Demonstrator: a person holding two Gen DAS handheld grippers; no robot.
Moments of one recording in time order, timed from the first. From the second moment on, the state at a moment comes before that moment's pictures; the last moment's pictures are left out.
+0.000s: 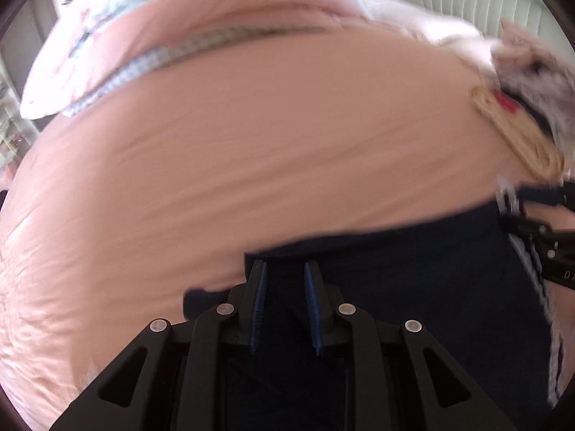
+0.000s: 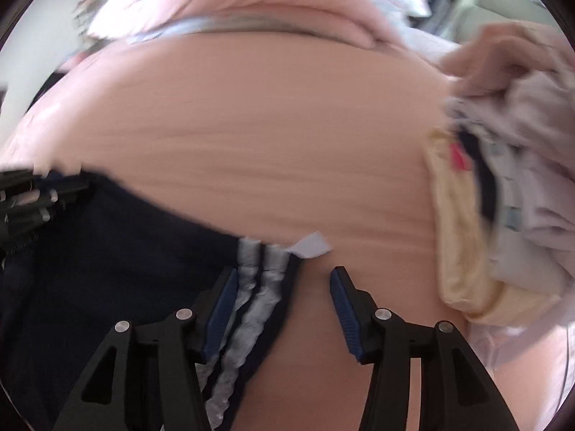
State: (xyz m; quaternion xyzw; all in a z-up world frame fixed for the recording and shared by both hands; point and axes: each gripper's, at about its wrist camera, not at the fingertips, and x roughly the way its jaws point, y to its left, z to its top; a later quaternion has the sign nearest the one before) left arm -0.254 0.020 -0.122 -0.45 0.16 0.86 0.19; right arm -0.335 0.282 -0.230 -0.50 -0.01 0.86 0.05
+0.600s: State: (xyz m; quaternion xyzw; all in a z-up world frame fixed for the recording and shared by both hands) left arm -0.085 -0.091 -0.079 -0.53 0.02 0.84 0.12; right arm -0.207 0.179 -0.173 -0.51 0.00 0.86 -0.07
